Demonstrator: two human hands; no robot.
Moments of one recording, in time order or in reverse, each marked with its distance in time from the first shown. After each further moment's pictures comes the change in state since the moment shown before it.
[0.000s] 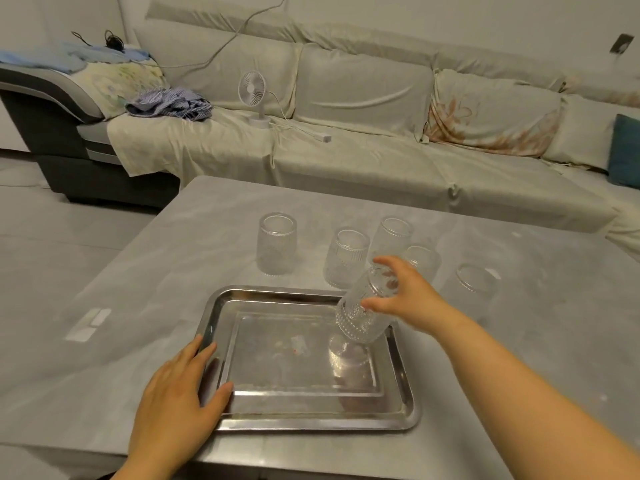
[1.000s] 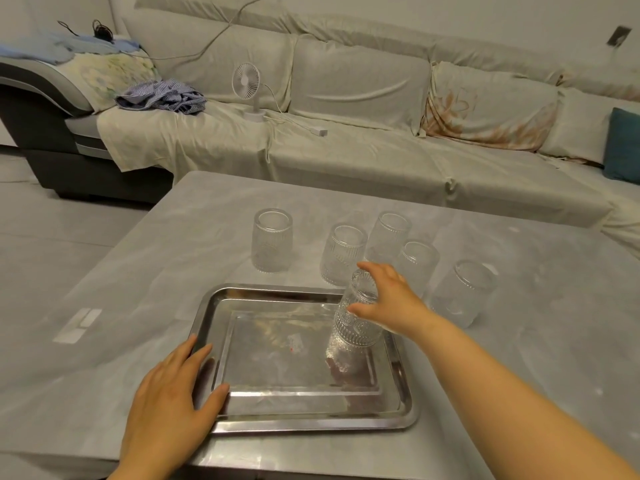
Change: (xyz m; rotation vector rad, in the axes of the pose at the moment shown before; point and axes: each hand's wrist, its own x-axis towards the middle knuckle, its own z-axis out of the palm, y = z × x) left_hand 0.001 0.004 -0.001 0.046 -0.018 -0.011; right_hand 0.012 0.012 0.023 -0.190 -0.061 0.021
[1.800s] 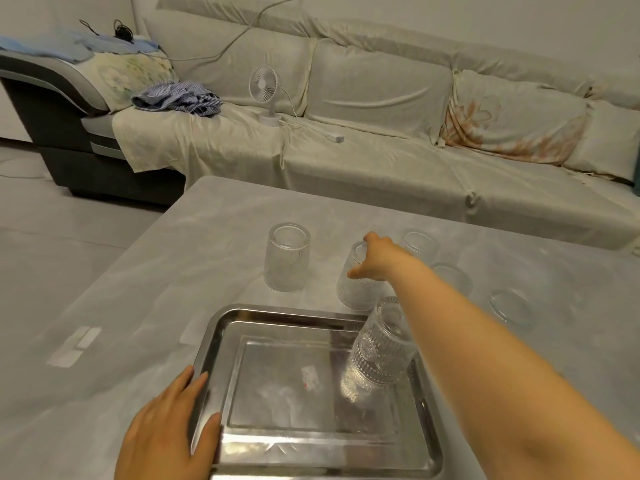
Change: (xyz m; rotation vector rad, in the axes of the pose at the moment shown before) left_hand 0.016 -0.003 0.003 -0.036 -0.025 -0.150; right_hand 0.116 -0.040 -0.018 -0.305 -0.097 0.201
